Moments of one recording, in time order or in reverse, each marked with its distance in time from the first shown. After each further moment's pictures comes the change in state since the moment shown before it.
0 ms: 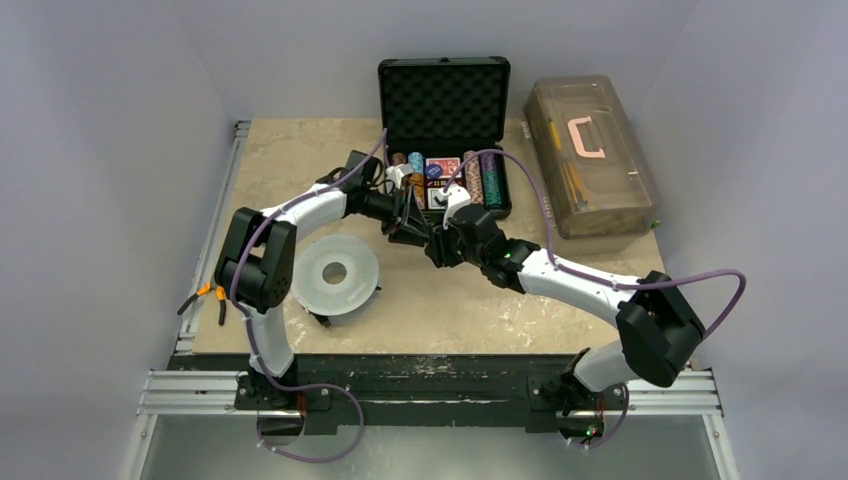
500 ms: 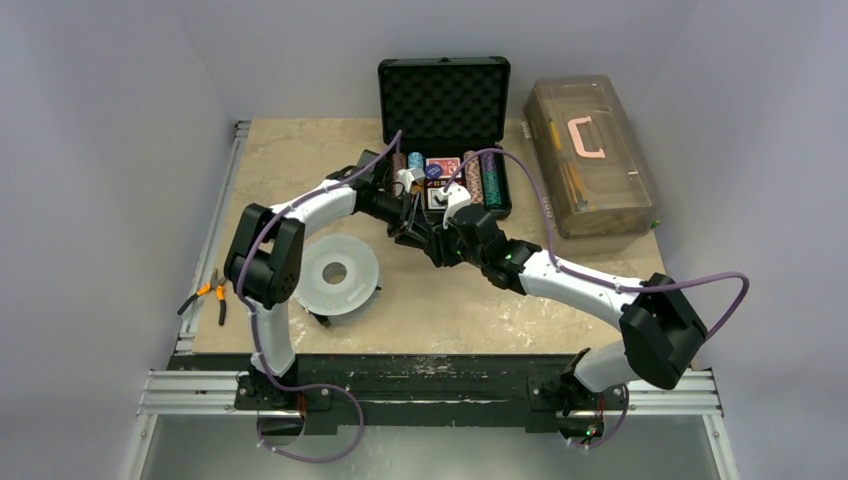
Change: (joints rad) left arm -0.041 0.045 0.084 -0.133 0.001 0.111; right arm 0.004 -0.013 0.000 0.003 0.013 0.000
